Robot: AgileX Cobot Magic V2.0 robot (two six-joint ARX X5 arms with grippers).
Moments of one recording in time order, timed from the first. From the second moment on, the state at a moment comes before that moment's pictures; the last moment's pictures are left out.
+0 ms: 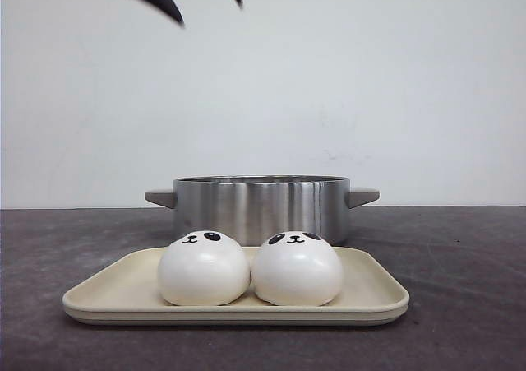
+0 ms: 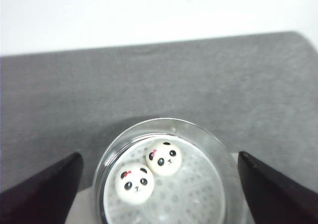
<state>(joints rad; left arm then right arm) -0.47 1.78 2.11 -0.88 -0.02 -0.23 0.84 1.17 1.80 -1.08 0.26 0.22</state>
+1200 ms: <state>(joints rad) -0.48 1.15 2.11 -1.06 0.01 -0.18 0.85 1.44 1.13 -0.80 -0.07 0.56</state>
